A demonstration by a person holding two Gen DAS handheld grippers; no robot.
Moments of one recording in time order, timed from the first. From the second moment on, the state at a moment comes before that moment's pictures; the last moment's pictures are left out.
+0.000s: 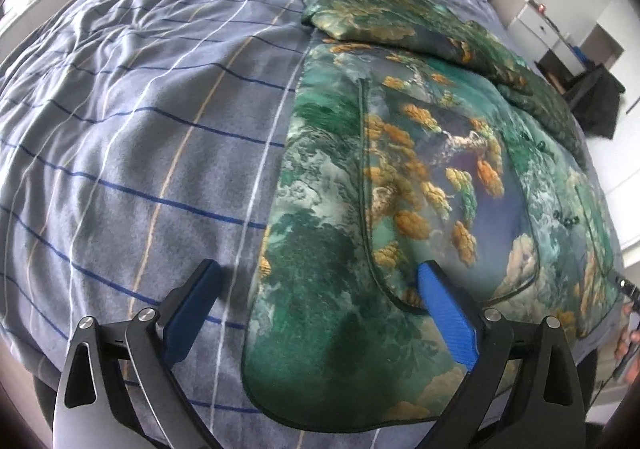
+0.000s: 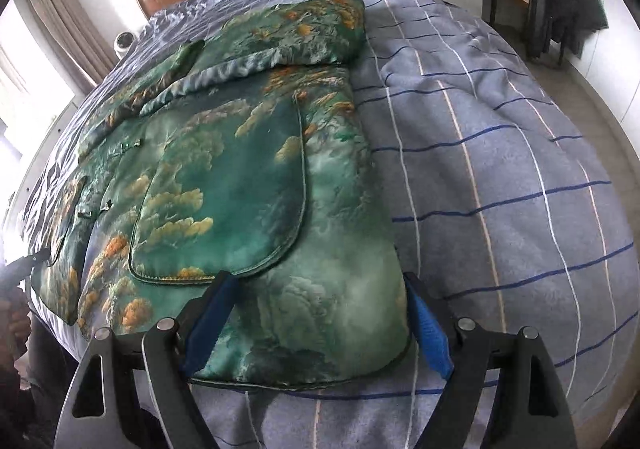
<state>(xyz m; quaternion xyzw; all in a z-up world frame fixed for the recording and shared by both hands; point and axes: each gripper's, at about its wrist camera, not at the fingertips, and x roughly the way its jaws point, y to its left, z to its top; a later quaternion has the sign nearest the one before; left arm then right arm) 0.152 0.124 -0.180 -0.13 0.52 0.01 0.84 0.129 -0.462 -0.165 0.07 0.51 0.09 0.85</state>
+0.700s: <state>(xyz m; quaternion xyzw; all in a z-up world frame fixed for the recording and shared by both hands) 0.153 0.109 -0.174 -0.08 0.52 0.03 0.85 0.127 -0.473 -0.162 0.05 0.52 0.07 0.85</state>
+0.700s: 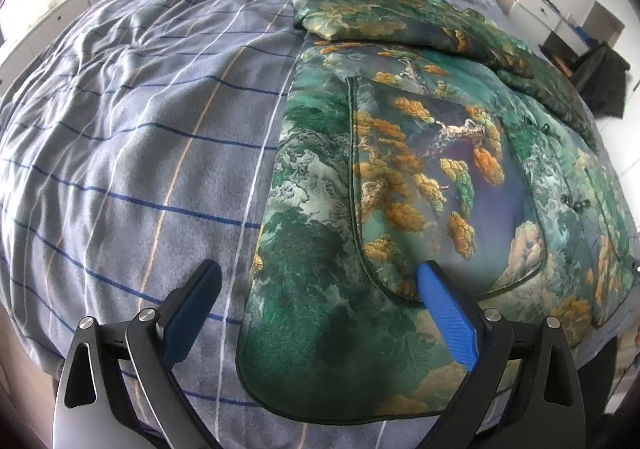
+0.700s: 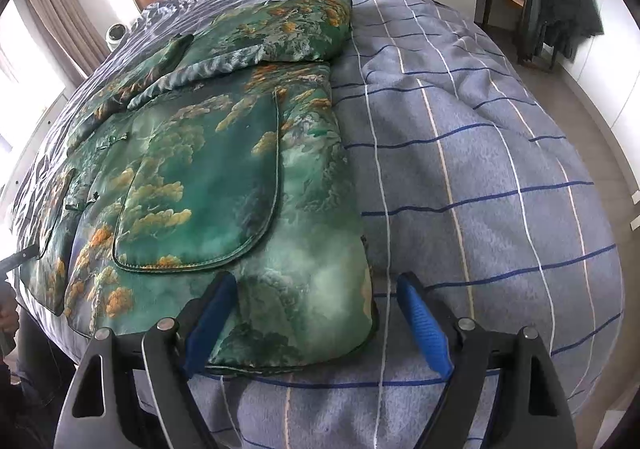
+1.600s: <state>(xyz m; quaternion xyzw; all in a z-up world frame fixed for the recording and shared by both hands) 0.146 0.093 -0.162 -0.11 0.55 -0.05 0.83 0.134 -0.464 -0.163 0.07 0.53 0.13 0.83</state>
